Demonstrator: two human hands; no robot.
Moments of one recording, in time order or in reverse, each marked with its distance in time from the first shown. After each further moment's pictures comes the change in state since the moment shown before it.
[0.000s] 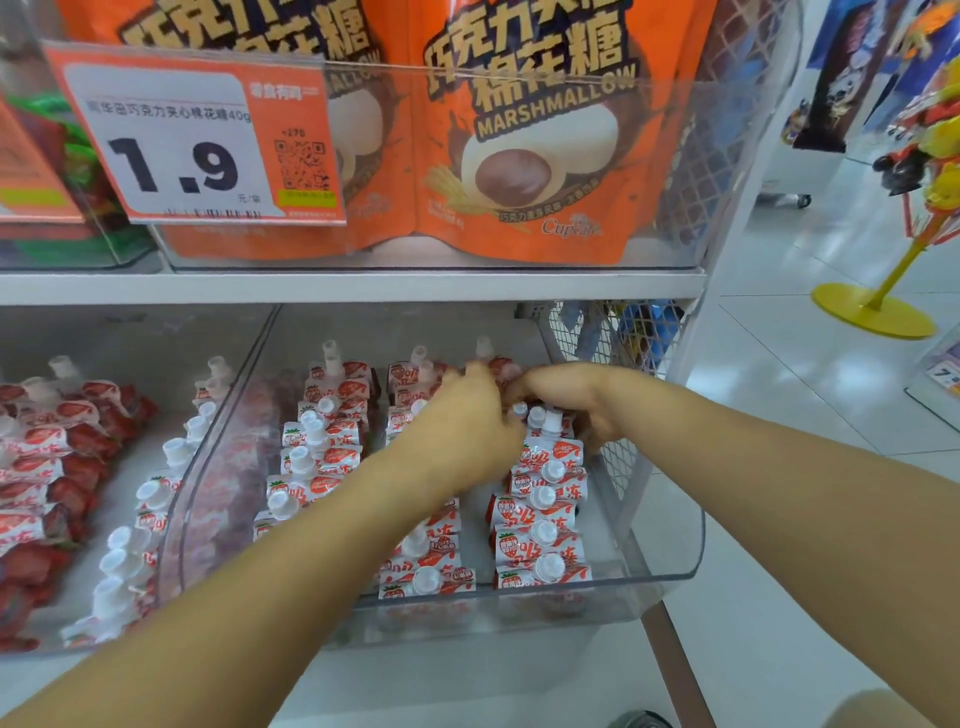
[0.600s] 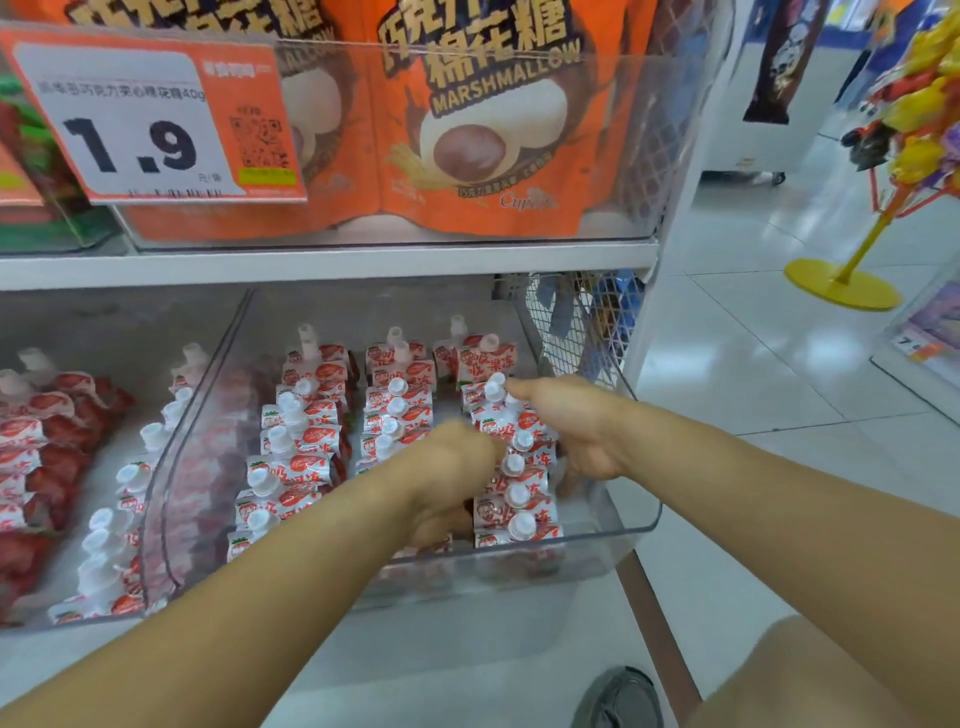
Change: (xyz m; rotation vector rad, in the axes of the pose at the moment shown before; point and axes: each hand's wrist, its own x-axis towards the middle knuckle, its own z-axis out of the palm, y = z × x) left_hand -0.051 0.023 0.014 -0.759 -0.280 -0.426; right_hand -0.036 0.047 0.022 0.266 0.056 -0.082
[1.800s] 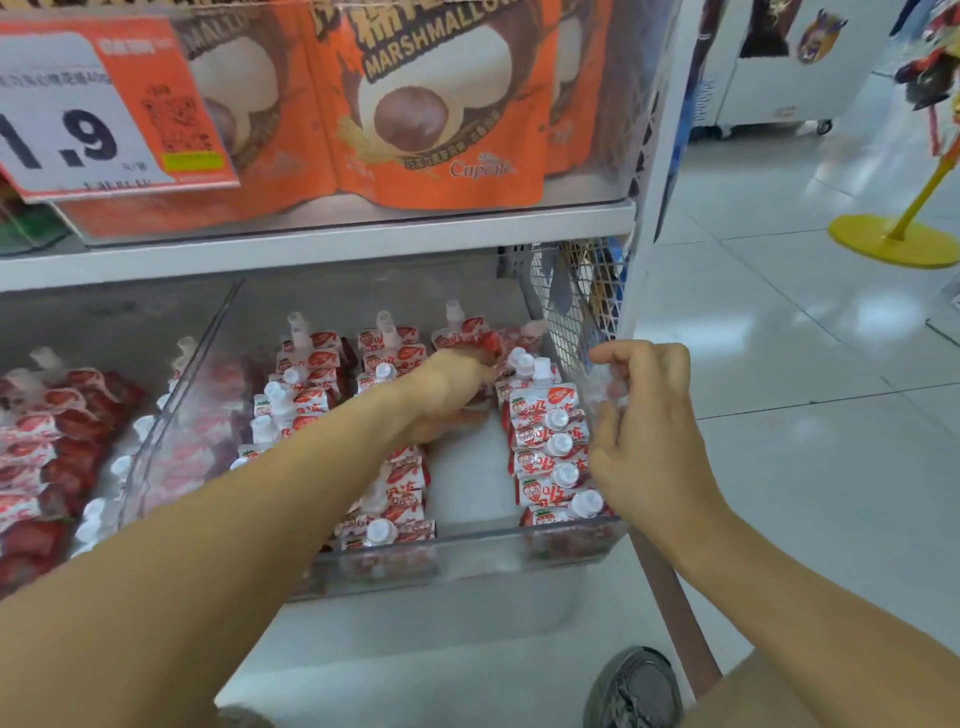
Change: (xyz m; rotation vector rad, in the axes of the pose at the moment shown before) left_hand 0.096 0.014 -0.001 -0.010 0.053 0.141; right_hand -0.036 0.070 -0.024 -0.353 0.729 -0.826
